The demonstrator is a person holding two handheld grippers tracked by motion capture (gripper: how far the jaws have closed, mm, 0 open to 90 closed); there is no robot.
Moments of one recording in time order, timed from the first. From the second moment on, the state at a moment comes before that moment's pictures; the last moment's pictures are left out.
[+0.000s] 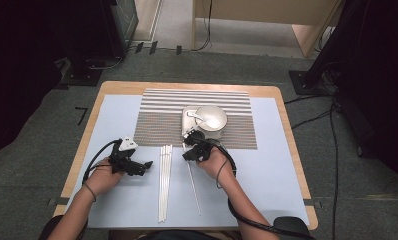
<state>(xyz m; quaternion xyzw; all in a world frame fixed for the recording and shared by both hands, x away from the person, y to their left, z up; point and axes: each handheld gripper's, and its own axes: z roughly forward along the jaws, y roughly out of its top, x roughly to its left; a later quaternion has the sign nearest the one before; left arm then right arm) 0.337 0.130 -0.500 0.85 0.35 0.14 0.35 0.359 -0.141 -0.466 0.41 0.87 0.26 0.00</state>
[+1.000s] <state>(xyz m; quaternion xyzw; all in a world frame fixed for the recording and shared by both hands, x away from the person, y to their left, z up) 0.337 0.130 -0.500 0.85 0.35 0.14 0.35 0.366 -0.135 -0.468 0.40 0.88 0.23 0.03</state>
